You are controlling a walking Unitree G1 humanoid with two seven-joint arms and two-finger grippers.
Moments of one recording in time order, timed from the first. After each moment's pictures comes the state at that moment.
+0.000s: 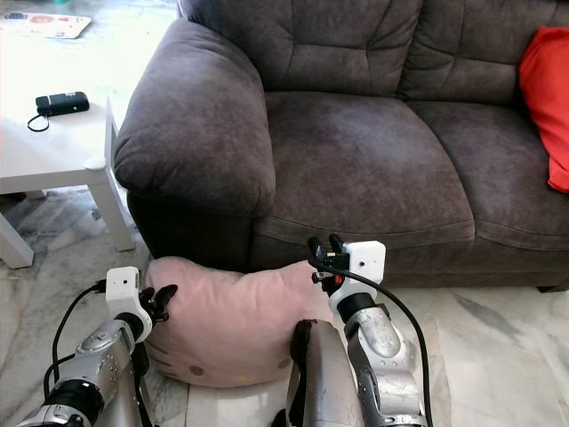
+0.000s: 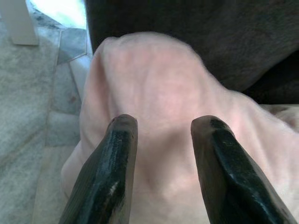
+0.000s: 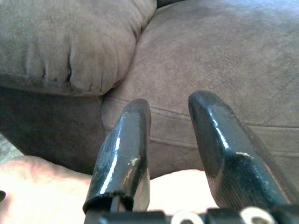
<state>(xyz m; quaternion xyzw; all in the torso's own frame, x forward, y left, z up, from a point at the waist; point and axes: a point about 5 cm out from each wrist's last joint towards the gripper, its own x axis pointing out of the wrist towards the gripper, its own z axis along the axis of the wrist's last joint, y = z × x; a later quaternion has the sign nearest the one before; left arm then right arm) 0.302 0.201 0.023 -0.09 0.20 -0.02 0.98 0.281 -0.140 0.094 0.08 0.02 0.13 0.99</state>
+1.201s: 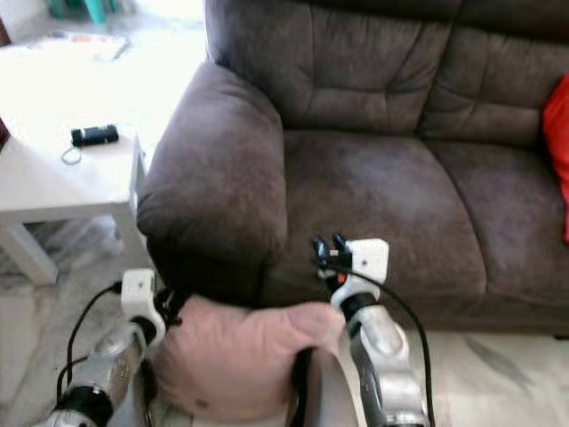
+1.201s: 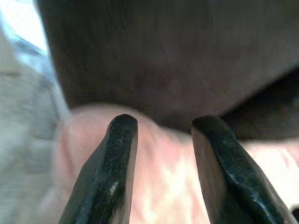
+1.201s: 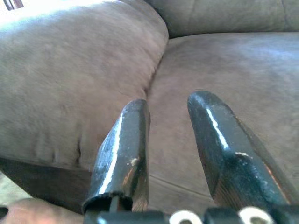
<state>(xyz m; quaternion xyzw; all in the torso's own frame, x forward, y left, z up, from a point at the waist) 0.298 0.179 0.017 -0.09 0.21 -0.08 0.97 0.283 -0.142 0.095 0.08 0.01 0.12 0.99</state>
